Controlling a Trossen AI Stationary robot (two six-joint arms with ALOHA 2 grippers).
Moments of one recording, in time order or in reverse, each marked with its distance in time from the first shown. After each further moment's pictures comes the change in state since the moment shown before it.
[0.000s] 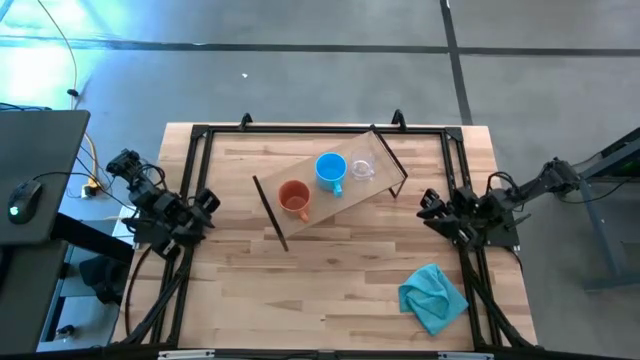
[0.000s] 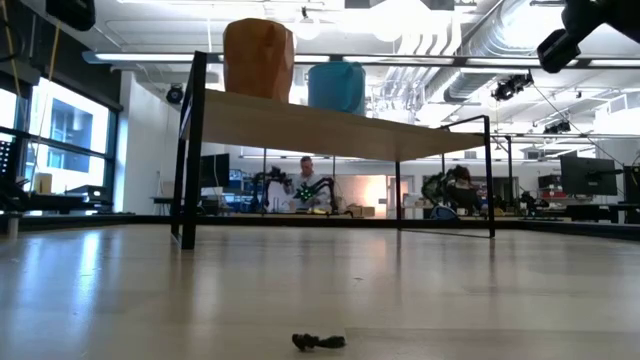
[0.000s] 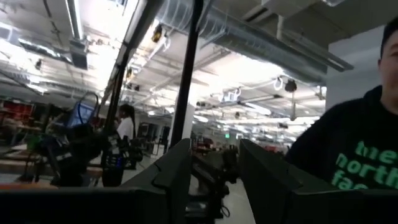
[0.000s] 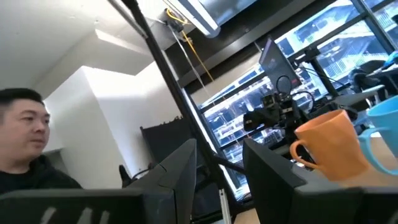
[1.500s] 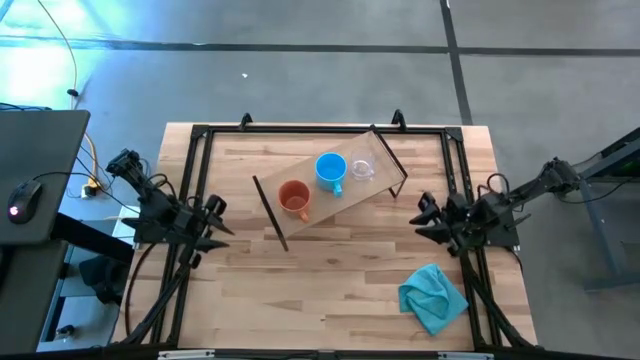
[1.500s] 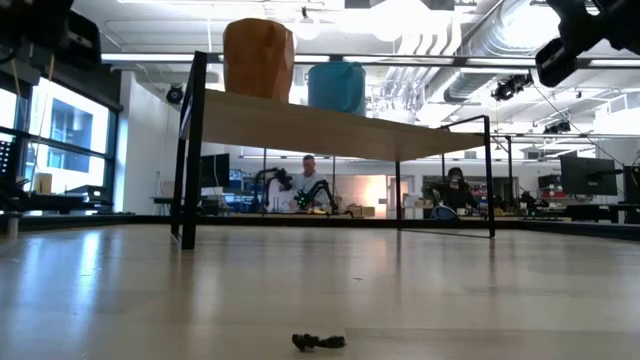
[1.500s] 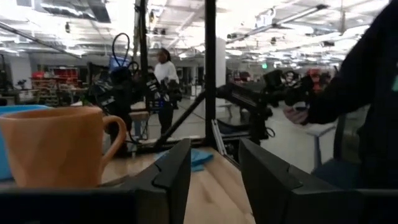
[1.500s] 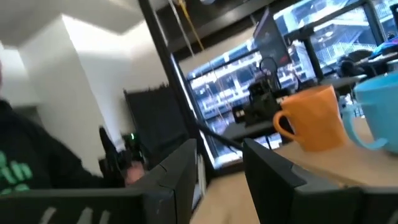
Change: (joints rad) left arm 0.000 0.000 -0.035 -0.279 -0.127 0.103; right arm 0.000 0.000 0.000 -0.147 -0.020 -0.096
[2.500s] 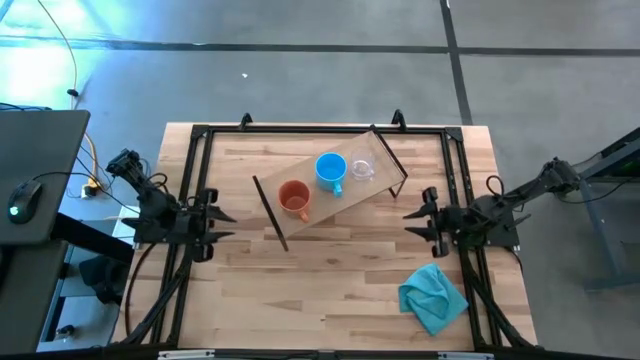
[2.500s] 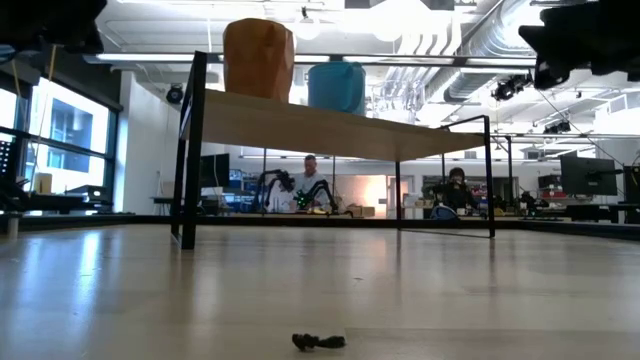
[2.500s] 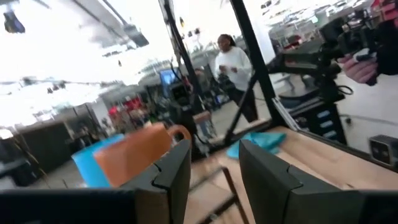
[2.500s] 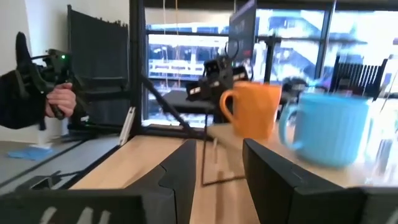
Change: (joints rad) left arm 0.001 0.000 0.000 0.014 -0.167 0.414; right arm 0.000 0.000 0.000 -0.158 0.123 -0.430
